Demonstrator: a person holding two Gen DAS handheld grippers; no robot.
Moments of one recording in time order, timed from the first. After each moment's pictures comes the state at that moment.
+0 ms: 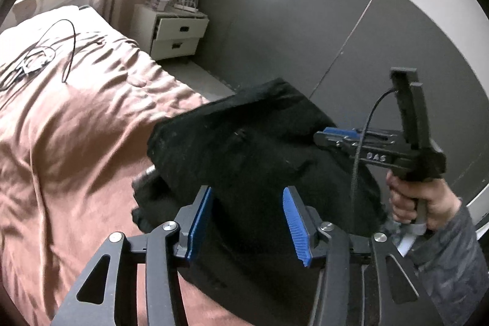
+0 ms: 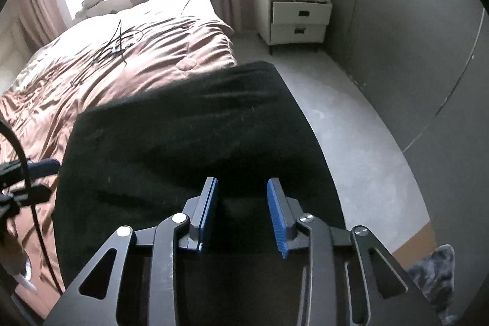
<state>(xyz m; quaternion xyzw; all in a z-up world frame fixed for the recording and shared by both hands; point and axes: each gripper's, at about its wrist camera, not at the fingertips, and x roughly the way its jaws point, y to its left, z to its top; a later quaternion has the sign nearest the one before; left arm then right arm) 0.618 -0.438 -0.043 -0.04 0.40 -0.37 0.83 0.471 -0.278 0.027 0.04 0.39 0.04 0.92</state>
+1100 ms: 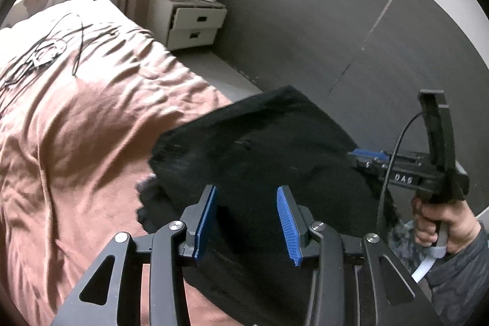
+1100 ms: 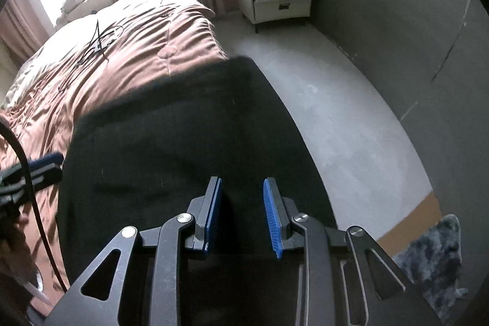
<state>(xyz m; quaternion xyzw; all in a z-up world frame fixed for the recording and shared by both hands) 0.620 -0.456 -0.038 -0.03 0.43 -0.33 0.84 0.500 -0.290 0.019 0.08 0.45 0.02 0.89</state>
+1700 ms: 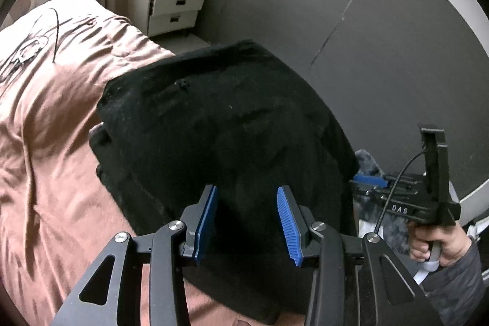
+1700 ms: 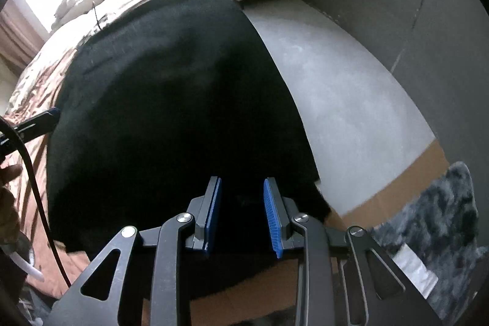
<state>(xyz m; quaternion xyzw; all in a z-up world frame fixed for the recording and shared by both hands) 0.562 -0.483 -0.047 0.00 0.46 -0.35 0.81 0.400 -0.318 -0.014 0.13 0.47 0.01 0.87</state>
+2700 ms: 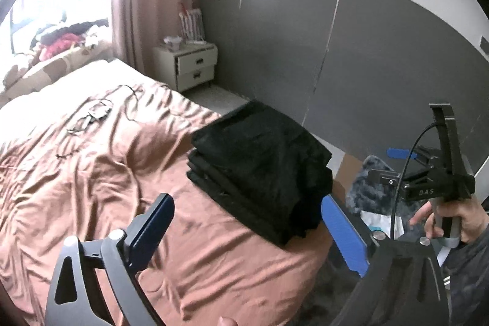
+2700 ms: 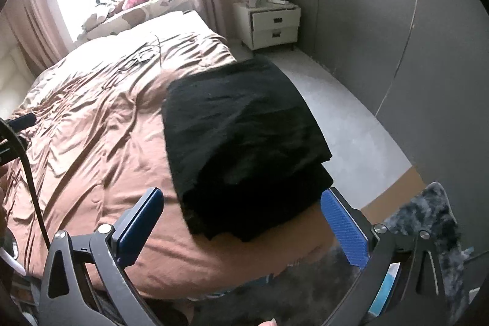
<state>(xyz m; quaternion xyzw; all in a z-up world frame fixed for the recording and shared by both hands) 0.409 -0.346 0.110 0.07 0.34 -0.32 0.88 0.245 -0.199 0.102 0.09 0.37 -0.01 0.92</state>
